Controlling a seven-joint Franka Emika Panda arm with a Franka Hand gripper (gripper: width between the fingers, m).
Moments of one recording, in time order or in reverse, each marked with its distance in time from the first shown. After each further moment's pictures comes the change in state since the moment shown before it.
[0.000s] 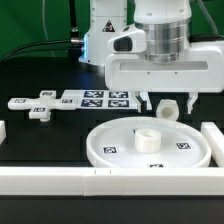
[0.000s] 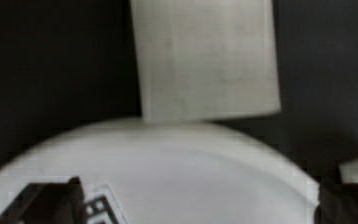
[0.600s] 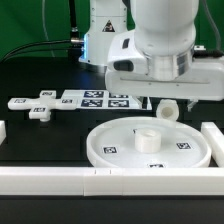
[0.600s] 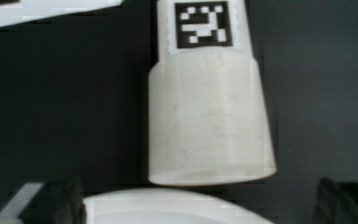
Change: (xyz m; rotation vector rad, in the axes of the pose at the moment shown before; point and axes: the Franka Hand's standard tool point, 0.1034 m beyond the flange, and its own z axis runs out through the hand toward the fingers) arm -0.006 -0.005 0.002 -0.036 -0.361 0.003
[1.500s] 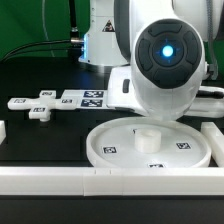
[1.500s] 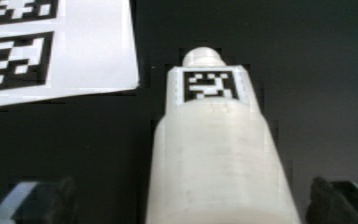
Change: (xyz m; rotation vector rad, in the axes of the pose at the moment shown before) arm -0.006 0.002 0.023 -0.054 -0.415 -0.008
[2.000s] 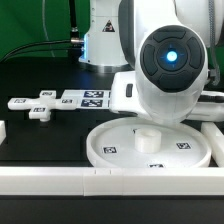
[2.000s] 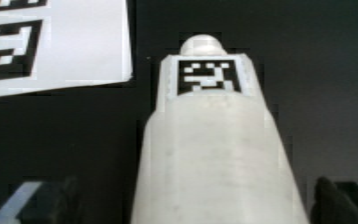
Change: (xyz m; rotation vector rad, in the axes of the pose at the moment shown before) arm 0.004 -0.001 0.012 -0.003 0.009 0.001
